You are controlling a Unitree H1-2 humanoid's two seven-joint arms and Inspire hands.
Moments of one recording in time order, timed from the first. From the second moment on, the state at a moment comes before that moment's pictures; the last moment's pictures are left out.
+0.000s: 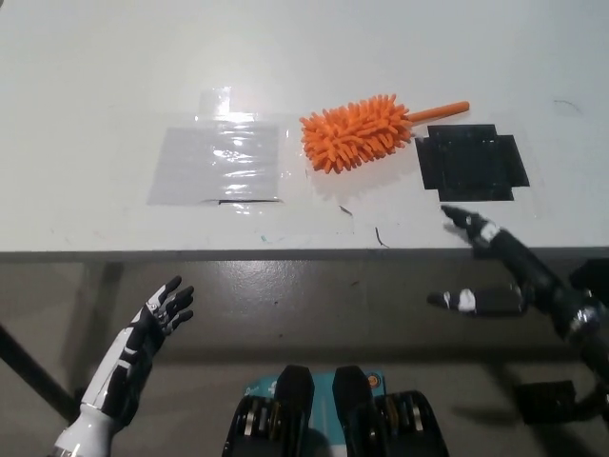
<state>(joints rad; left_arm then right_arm) -0.04 0.22 0.01 0.15 -0.18 -0.34 -0.28 -0.35 -0.32 0.12 0.15 -0.20 -0.03 0.36</state>
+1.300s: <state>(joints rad) -0.17 0.23 0.01 0.18 -0.19 -0.36 -0.30 -0.11 -0.06 -0.07 0.07 0.04 -0.36 0.22</state>
